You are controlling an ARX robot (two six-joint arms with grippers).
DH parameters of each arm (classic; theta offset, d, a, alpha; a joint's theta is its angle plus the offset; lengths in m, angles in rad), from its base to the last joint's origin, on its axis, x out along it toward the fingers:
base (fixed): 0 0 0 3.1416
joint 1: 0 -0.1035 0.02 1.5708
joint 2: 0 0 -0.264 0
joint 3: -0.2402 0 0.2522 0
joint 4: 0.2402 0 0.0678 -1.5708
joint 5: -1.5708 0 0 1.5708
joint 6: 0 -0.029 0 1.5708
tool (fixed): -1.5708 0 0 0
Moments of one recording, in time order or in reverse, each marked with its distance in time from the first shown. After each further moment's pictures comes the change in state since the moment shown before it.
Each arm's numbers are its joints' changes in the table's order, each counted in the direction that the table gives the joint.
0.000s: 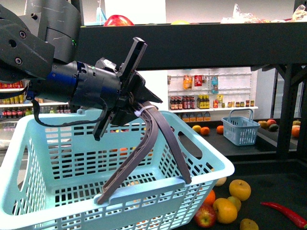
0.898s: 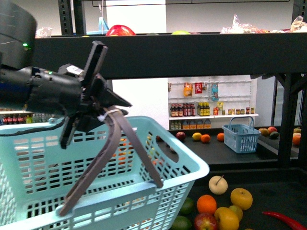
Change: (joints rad) left arm -0.080 -0.077 0.088 -0.043 0.055 0.031; right arm -0.025 -1.663 0.545 0.407 0.155 0.012
